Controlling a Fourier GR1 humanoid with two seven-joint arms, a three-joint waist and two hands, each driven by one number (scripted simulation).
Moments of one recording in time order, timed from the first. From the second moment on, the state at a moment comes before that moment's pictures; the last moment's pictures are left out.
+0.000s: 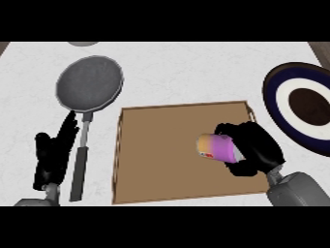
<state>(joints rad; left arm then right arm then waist) -0.01 0.19 -0.09 -1.49 0.01 0.22 0.22 -0.23 -0.38 0.44 -1.49 0.85 0.11 0.06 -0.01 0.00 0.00</state>
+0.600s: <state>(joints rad) -0.01 0.19 -0.07 -1.47 0.00 0.21 0.21 -0.02 -0.57 0.15 -1.73 0.71 -0.20 -0.27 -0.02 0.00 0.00</state>
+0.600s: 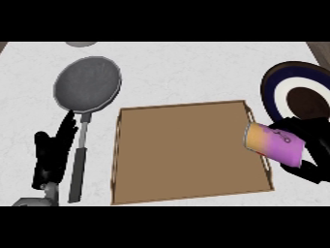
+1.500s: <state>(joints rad) -0.04 0.15 -0.06 -1.45 -0.03 0.19 0.21 -0.22 -0.61 -0.20 -1.43 0.57 -0.12 -0.31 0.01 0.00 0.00</state>
